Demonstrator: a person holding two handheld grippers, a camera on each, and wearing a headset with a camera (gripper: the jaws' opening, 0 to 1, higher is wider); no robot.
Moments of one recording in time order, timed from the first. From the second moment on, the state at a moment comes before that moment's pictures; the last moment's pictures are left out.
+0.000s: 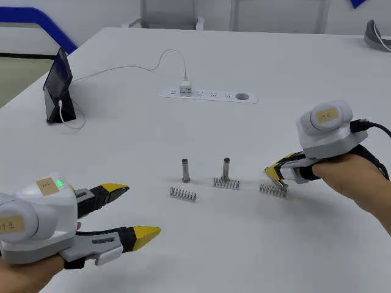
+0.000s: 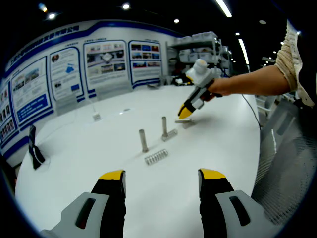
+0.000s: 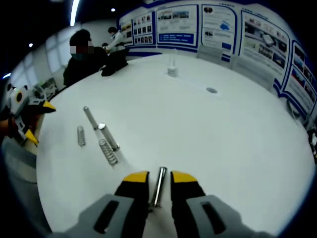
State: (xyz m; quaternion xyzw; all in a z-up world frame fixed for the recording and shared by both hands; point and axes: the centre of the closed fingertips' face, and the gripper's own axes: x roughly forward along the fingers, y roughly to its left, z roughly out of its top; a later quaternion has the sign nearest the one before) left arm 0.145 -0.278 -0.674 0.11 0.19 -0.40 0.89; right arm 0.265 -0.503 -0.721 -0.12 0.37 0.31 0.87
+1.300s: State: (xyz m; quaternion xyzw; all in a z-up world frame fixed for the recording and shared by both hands) left arm 0.144 -0.280 -0.679 0.11 0.19 -0.40 0.89; right arm 0.271 -0.502 -0.739 -0.14 0.41 0.29 0.85
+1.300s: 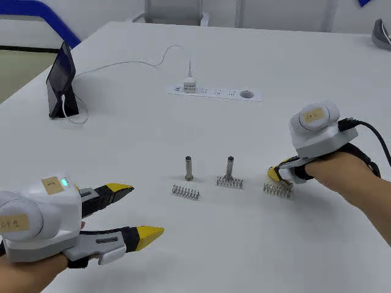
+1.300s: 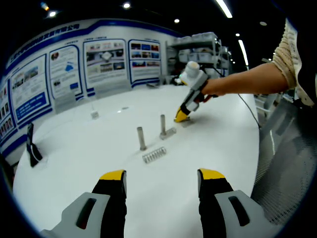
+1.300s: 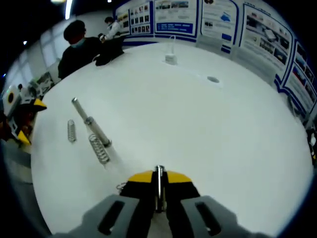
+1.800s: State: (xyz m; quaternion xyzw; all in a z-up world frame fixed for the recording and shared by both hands) left arm 0.144 -0.286 -0.678 0.11 0.19 -0.41 0.89; right arm 0.271 -0.503 -0.740 -0.14 0.44 0.27 0.85
